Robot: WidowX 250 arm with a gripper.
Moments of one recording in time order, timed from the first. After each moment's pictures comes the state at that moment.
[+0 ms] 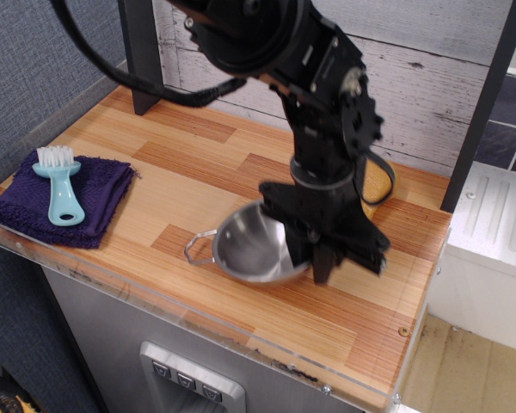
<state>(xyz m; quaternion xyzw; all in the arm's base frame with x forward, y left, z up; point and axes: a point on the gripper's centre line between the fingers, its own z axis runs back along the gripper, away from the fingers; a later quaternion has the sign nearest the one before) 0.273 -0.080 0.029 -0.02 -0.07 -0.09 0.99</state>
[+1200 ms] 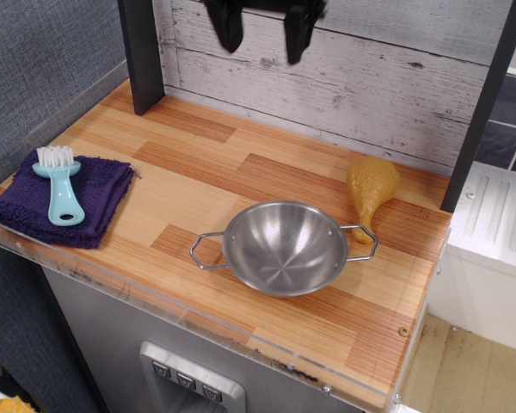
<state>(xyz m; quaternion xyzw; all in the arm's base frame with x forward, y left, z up) 0.376 0.039 0.129 0.00 -0.10 0.04 0.99</state>
